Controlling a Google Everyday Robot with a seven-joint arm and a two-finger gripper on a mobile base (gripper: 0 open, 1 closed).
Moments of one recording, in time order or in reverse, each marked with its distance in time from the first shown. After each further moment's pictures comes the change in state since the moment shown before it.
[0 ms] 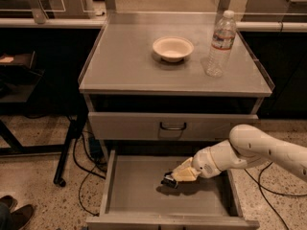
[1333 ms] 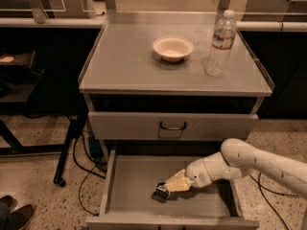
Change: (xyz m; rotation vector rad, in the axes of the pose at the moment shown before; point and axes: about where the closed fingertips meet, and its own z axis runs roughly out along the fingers) arm 0.032 -0.004 0.057 -0.203 -0.079 0.085
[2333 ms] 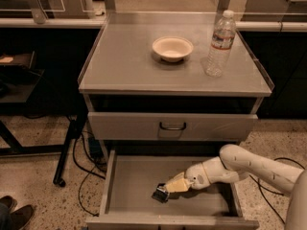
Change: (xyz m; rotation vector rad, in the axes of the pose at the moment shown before) arm 0.018 -0.031 0.014 -0.042 -0.051 0.066
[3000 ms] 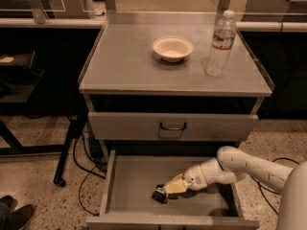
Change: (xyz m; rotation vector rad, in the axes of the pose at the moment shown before) arm 0.008 -0.012 0.013 -0.012 0.005 0.027
